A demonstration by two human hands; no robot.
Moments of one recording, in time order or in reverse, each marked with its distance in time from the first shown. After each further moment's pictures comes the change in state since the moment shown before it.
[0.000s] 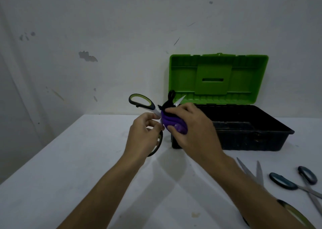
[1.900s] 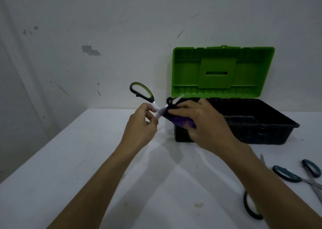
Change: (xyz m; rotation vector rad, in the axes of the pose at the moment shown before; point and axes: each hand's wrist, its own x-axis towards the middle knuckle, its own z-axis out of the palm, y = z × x) left_hand 0.010 -0.010 -0.017 0.270 -0.025 0.143; right_hand 0.004 0.013 -0.014 -0.199 -0.243 -0.043
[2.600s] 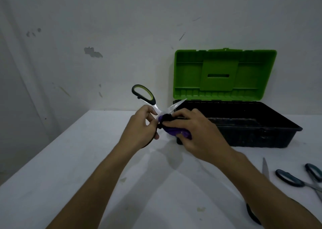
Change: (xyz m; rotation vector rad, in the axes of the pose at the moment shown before) left_hand 0.001 0.003 -0.011 -0.051 -0.104 -0.009; right_hand -0.006 -0.003 0.019 0.139 -0.011 -0.121
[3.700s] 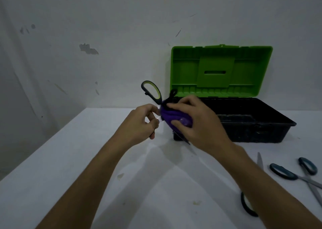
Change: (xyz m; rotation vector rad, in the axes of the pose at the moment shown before) left_hand -0.001 0.009 -0.007 0.183 -0.149 0.065; right_hand 0.003 0.001 -0.009 0.107 0.178 0.082
